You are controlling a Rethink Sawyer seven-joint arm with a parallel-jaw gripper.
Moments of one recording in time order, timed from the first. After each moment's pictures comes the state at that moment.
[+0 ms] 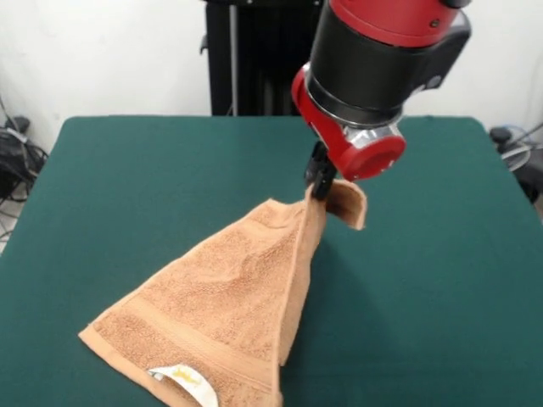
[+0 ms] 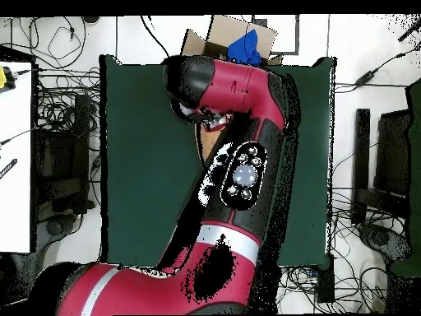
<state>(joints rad) 0.00 -0.35 -0.37 0.97 0.17 1.15 2.58</state>
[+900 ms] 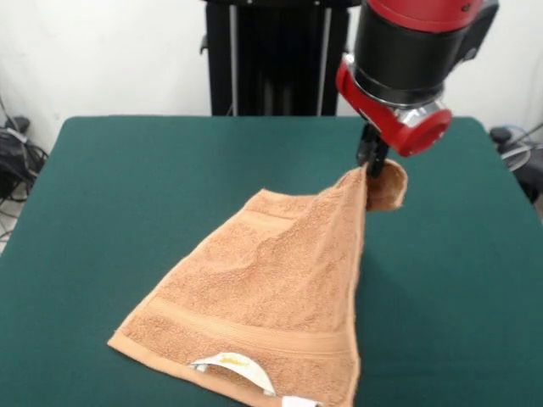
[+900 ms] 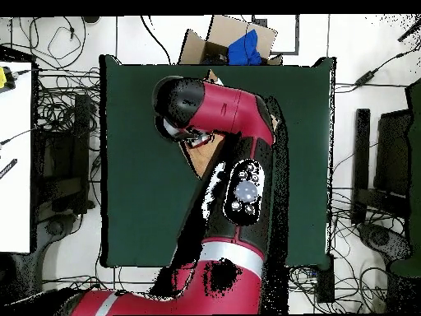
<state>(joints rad) -0.02 -0.47 -0.21 1.19 0.17 1.08 2.52</state>
